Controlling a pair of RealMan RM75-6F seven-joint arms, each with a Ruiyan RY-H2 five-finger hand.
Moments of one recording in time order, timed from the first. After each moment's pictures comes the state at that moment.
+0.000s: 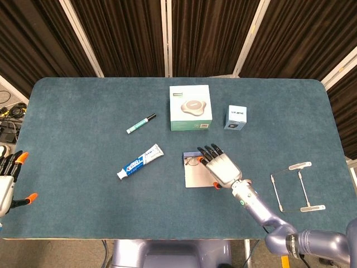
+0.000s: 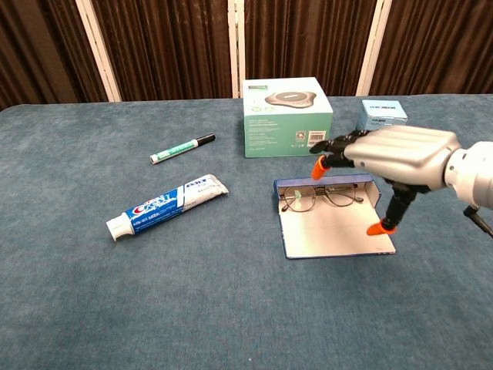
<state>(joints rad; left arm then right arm) -0.10 -1.08 -0.04 -1.66 1.41 1.42 0.07 0.76 -1.46 0.01 -1.56 -1.26 0.99 -0.46</state>
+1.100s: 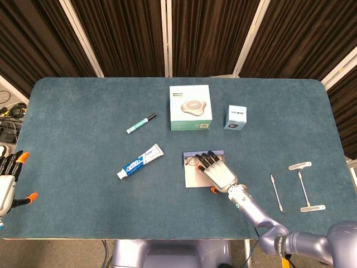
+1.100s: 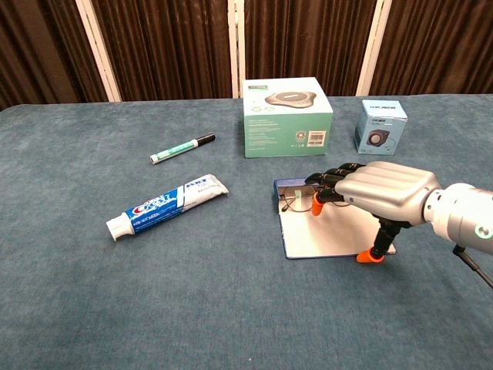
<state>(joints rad) -0.11 -1.09 -0.05 -1.65 1.39 1.40 0.09 0.72 -1.61 0.02 -1.34 -1.32 0.93 -0.40</state>
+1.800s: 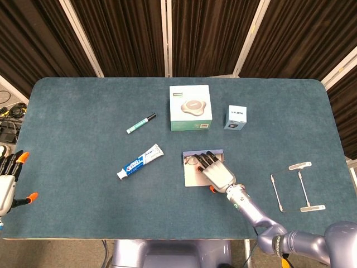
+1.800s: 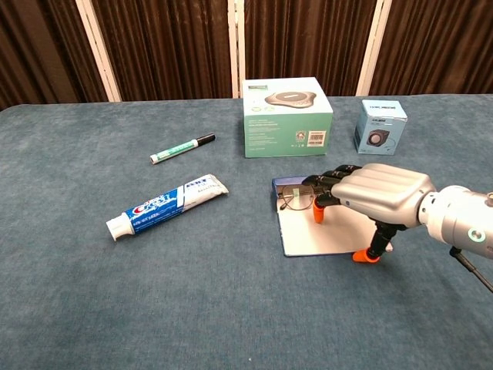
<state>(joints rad) -0.11 -1.09 -0.05 -1.65 1.40 1.40 0.09 0.72 -1.63 0.03 -1.32 -1.34 0.93 -0.42</state>
